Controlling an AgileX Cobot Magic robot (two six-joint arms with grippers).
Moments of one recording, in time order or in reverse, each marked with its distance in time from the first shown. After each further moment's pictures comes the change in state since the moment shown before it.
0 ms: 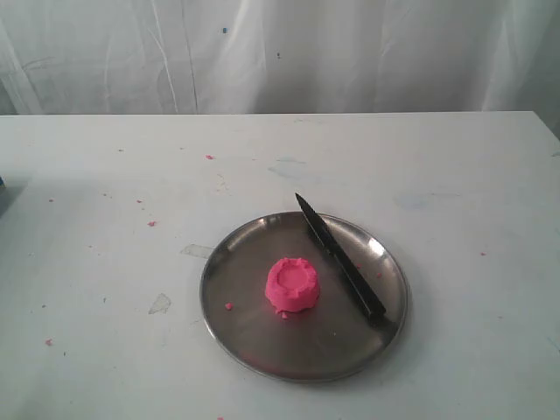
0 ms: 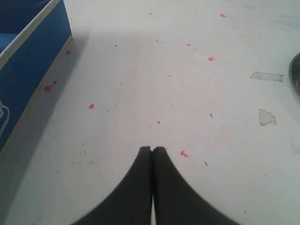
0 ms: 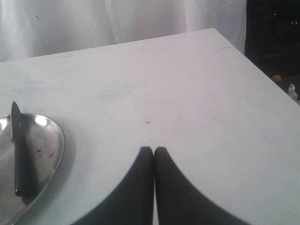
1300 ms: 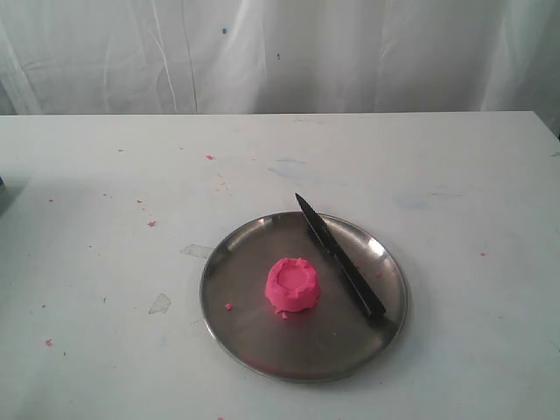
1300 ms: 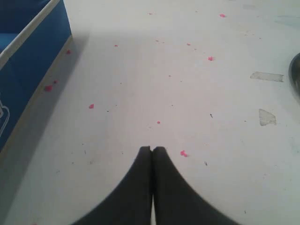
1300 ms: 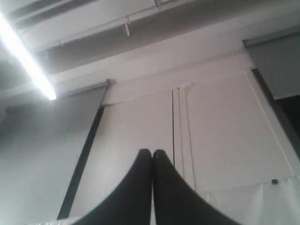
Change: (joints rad) left arm 0.000 0.000 0.000 0.000 0.000 0.000; right arm 0.000 -0.005 -0.027 -0.052 -1.541 0.166
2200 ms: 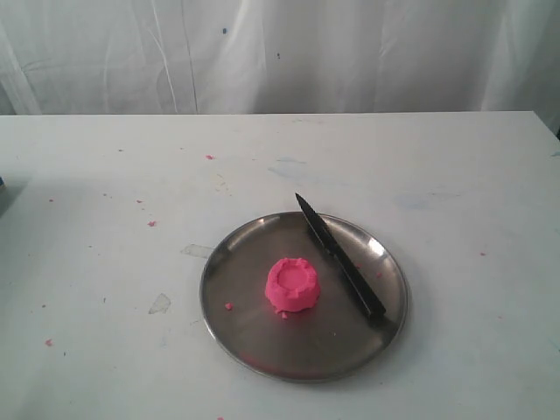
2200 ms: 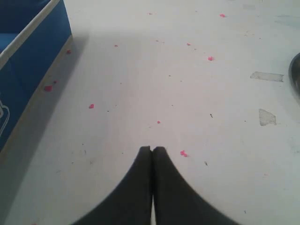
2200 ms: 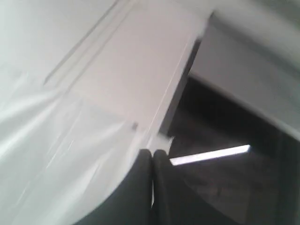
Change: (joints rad) left arm 0.000 0.000 0.000 0.000 0.000 0.000; right arm 0.000 0.067 -0.753 0.044 1.135 -0.839
